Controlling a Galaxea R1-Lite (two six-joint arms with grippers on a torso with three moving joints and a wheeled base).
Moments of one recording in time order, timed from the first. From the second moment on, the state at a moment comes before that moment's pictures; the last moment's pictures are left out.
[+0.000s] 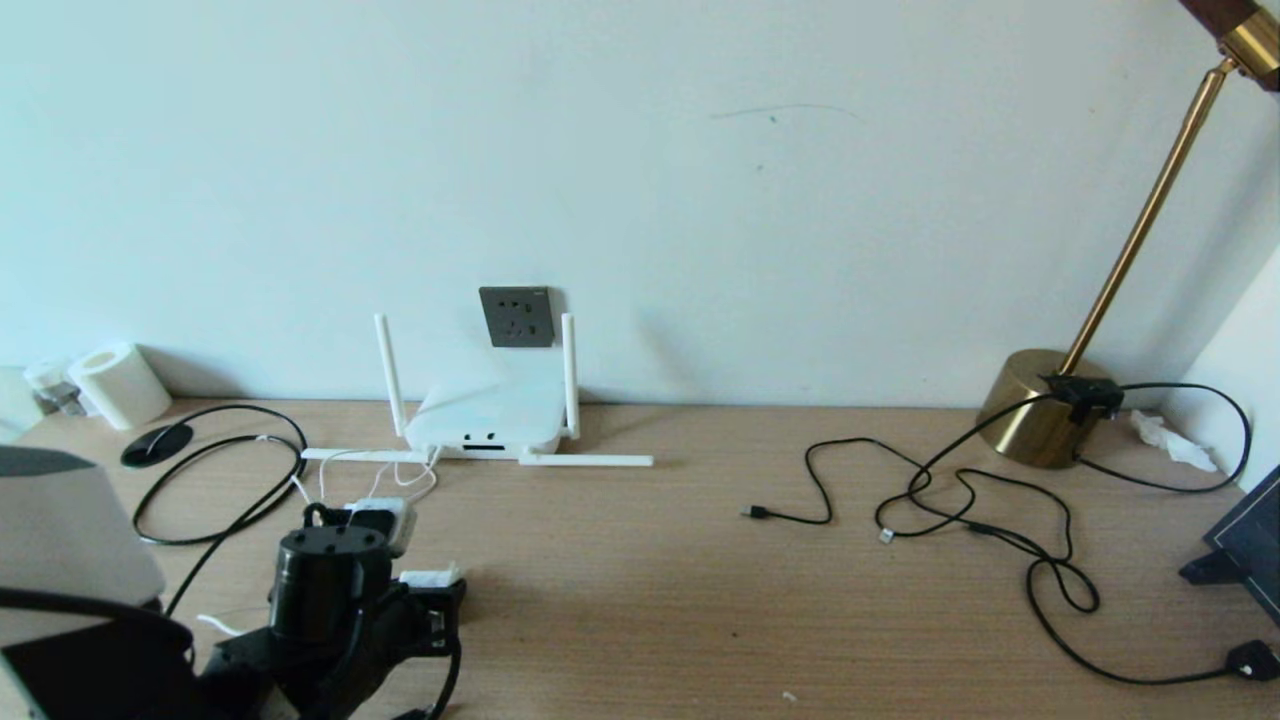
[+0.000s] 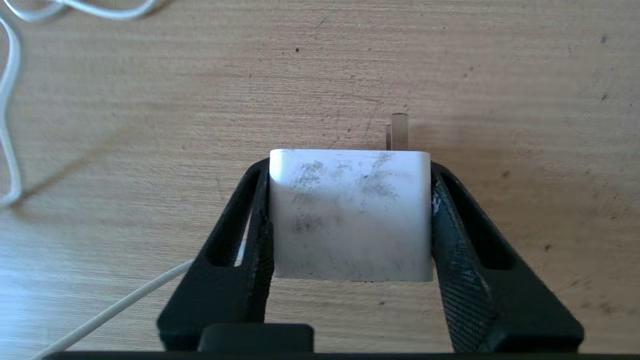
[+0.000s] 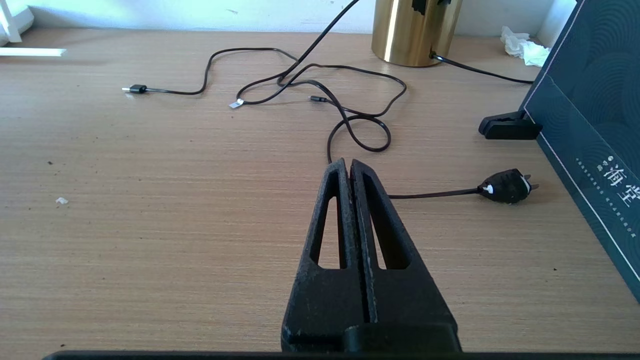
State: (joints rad) left arm -0.37 1.94 -0.25 -1.14 0.38 -0.10; right arm -0.01 0.00 0.00 0.00 -0.01 0.01
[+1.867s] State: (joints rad) left arm -0.12 1.77 -1.11 0.67 -0.19 -0.42; right arm -0.01 0.00 0.00 0.00 -0.01 0.01
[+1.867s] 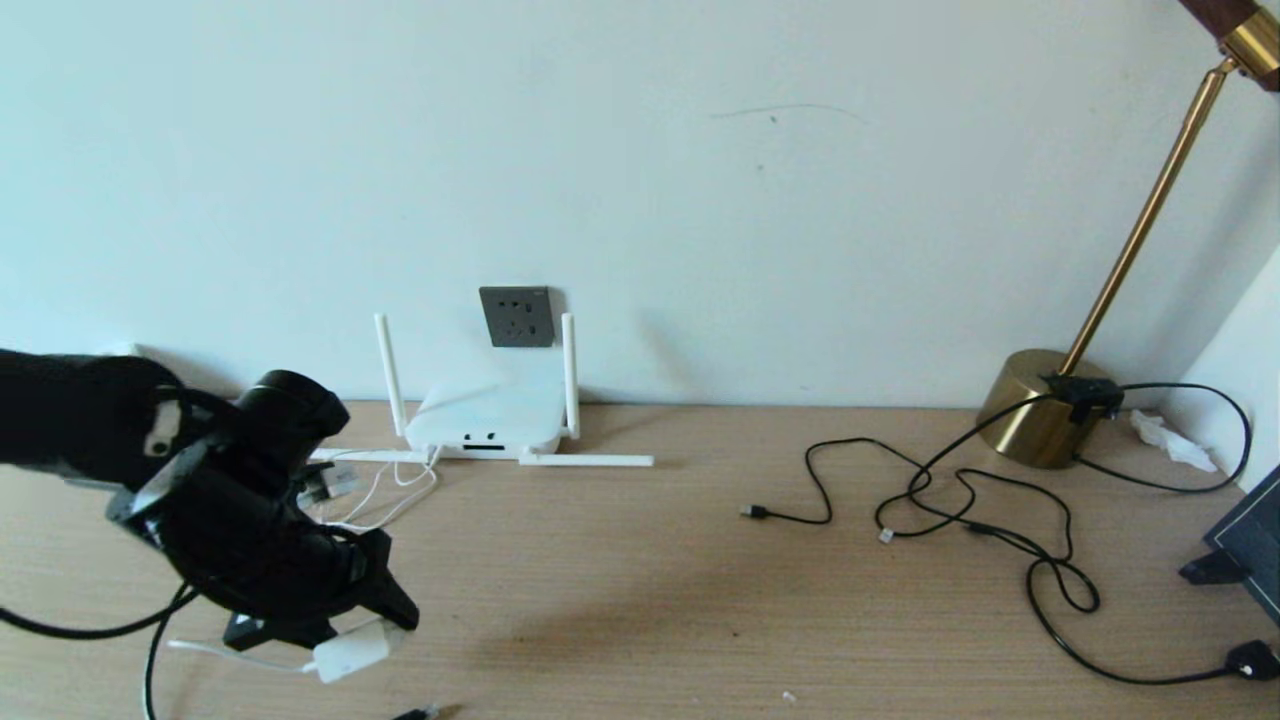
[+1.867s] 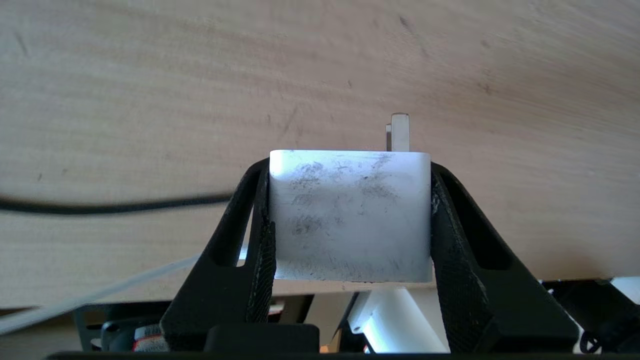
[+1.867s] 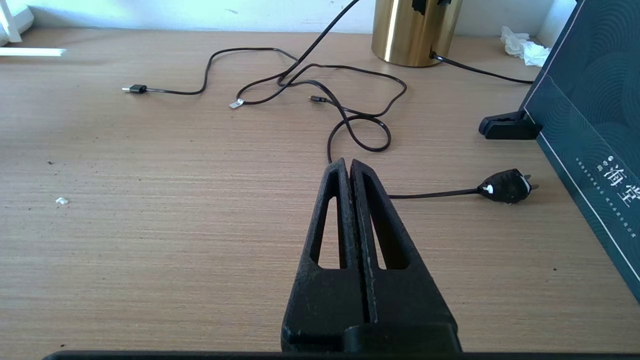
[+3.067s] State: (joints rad) left arm 0.01 2.10 -1.44 0.92 -0.29 -0.29; right arm -0.01 0.00 0.00 0.00 -0.01 0.01
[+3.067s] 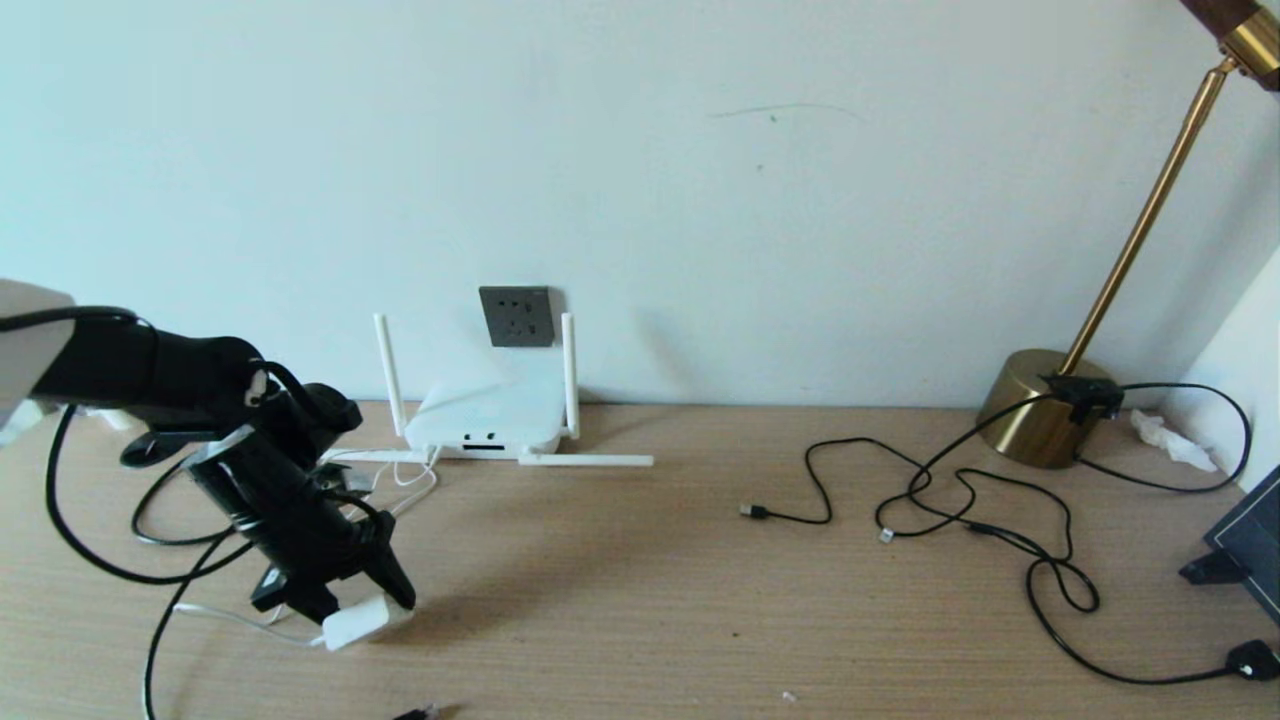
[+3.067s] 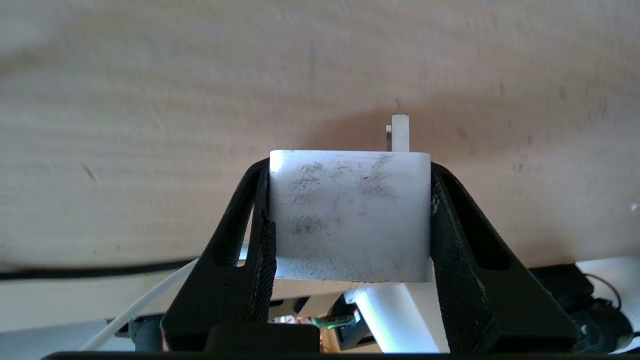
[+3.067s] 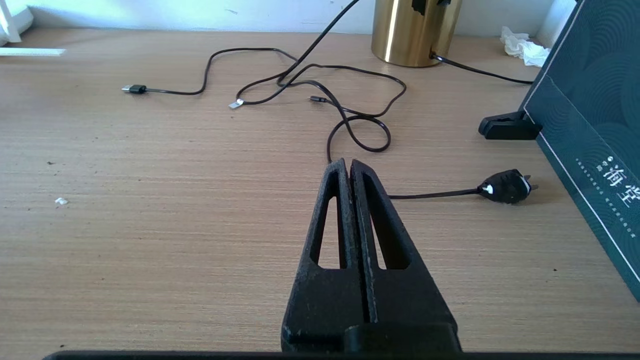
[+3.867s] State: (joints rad) left arm 0.02 2.17 -1.52 0.93 -0.29 -0.30; right arm -0.01 0.00 0.00 0.00 -0.01 0.01
